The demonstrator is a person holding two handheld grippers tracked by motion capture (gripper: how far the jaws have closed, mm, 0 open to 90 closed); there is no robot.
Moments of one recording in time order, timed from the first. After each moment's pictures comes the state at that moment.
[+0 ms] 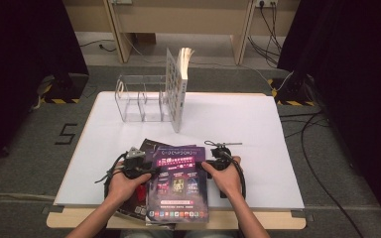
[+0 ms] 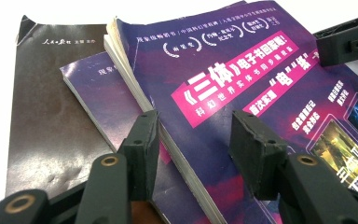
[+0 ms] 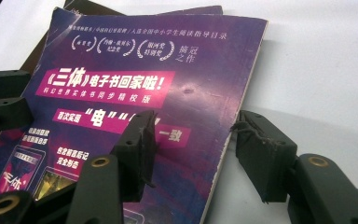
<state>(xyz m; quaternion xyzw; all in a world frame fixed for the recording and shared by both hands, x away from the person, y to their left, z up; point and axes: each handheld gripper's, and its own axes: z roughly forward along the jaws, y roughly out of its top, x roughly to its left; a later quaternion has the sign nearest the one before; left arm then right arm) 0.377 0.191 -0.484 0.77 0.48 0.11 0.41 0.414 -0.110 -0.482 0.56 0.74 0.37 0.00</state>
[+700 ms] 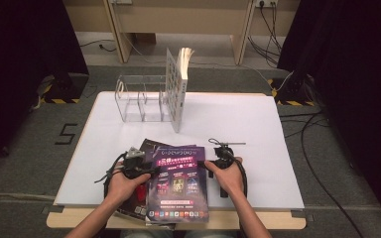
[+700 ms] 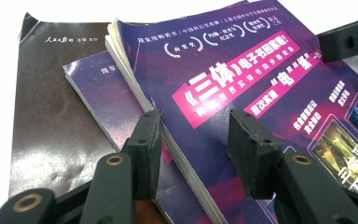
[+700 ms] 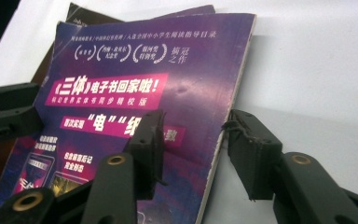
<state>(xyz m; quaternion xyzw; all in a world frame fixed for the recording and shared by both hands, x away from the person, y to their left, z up) 0.377 0.193 -0.485 0.76 0.49 0.10 0.41 0.417 -0.116 -0.483 0.58 0.72 0.38 -0.03</state>
